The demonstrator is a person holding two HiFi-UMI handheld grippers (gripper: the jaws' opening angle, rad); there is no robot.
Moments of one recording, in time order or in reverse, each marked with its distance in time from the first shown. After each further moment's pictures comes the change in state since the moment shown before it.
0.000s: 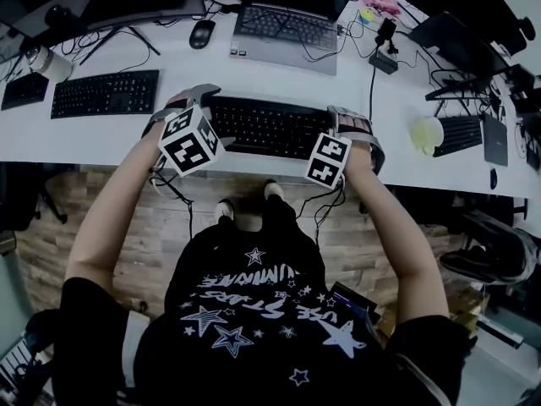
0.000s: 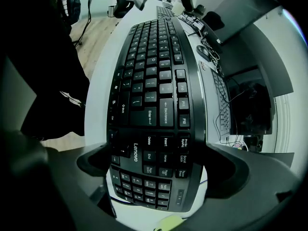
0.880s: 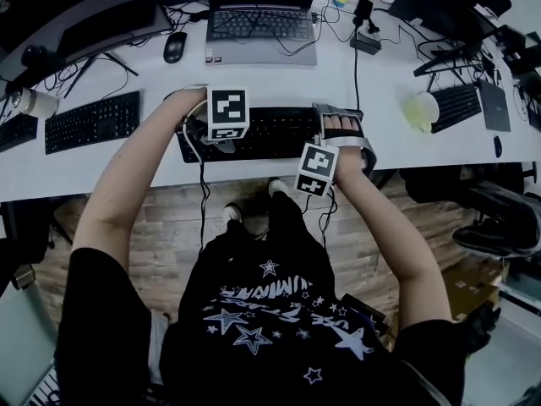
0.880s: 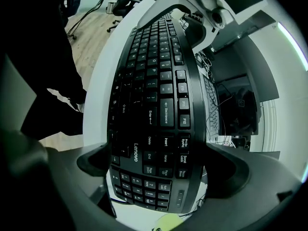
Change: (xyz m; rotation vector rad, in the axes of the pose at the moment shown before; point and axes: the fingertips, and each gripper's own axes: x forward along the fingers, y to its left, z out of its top) left arm 0.065 -0.039 0.016 0.261 0.402 -0.592; right arm -0.010 0.002 -0.003 0.005 -0.007 -0.134
